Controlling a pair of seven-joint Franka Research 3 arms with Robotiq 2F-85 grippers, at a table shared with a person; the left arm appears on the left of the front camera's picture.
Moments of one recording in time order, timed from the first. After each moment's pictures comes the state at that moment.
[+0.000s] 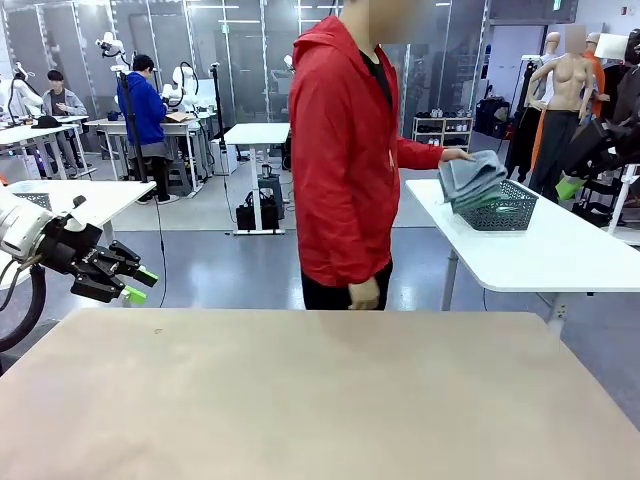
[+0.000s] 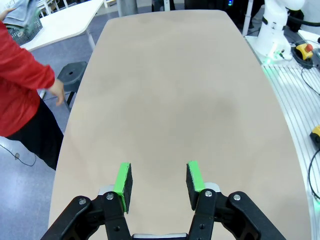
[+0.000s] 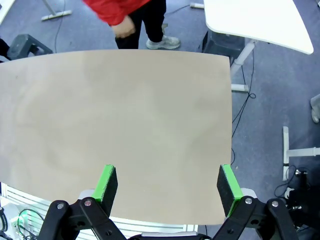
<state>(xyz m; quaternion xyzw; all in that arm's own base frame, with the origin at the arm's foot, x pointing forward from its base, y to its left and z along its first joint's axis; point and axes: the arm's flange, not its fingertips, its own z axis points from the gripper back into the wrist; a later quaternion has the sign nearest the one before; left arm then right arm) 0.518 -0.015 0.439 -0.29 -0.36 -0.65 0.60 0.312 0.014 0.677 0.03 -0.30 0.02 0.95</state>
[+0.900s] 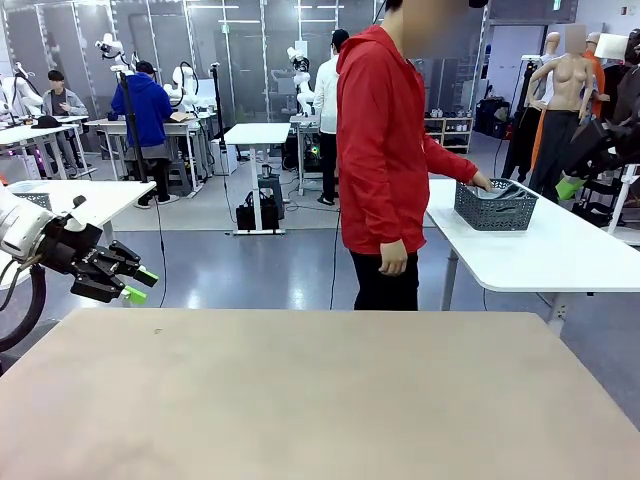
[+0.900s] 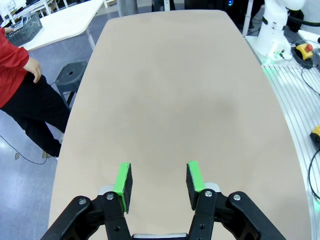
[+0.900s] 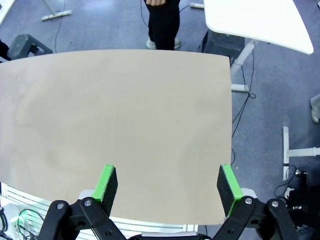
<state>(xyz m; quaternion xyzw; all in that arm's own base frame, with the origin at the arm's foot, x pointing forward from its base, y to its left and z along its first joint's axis) 0.518 -0.015 0.439 -0.29 -0.36 -0.65 0.60 0.312 0.014 0.677 0.03 -0.30 0.02 0.95</state>
